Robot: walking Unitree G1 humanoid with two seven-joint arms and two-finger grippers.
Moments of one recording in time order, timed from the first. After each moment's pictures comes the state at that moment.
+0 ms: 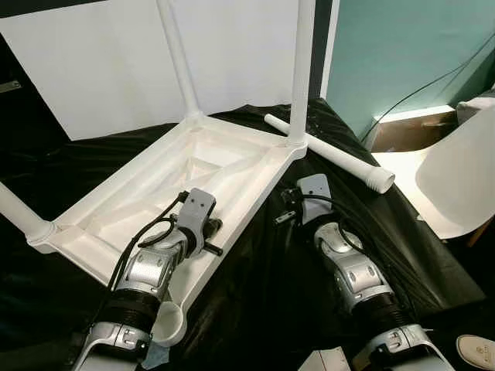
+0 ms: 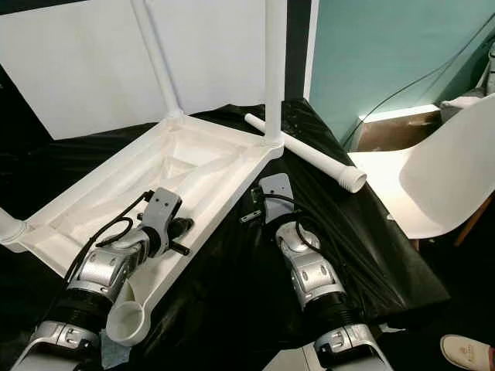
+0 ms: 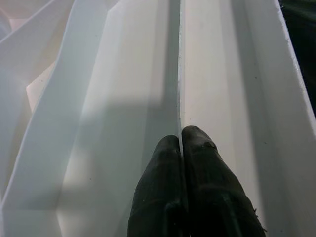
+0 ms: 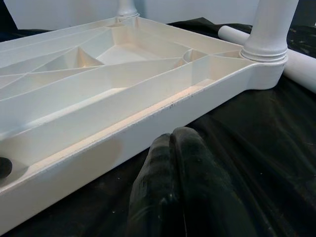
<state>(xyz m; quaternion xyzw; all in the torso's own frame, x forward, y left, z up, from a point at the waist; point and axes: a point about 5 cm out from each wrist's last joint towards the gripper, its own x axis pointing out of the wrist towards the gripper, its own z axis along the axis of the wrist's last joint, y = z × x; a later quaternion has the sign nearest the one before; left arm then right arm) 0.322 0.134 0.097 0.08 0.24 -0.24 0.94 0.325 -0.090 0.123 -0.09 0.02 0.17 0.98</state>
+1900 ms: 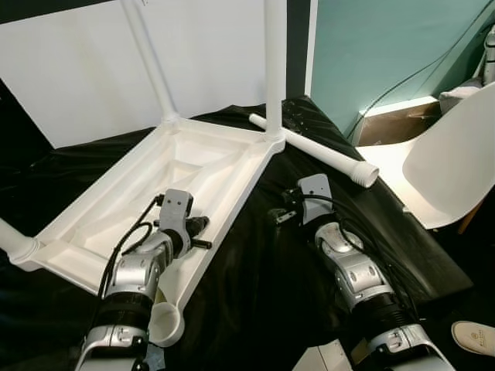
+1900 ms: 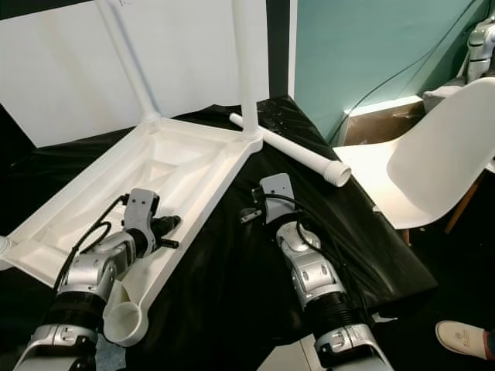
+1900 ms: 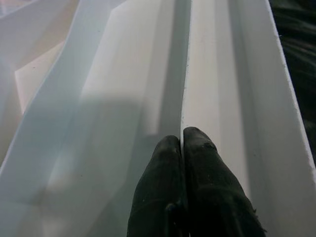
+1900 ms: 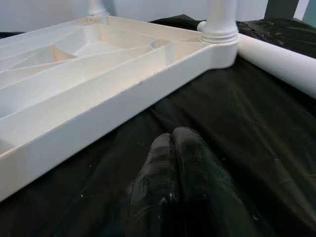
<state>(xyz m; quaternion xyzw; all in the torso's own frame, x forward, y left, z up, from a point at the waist) 0.332 0.169 0.098 -0.03 0.22 -0.17 0.96 0.325 -0.090 0.122 -0.09 0.02 0.17 0.98</state>
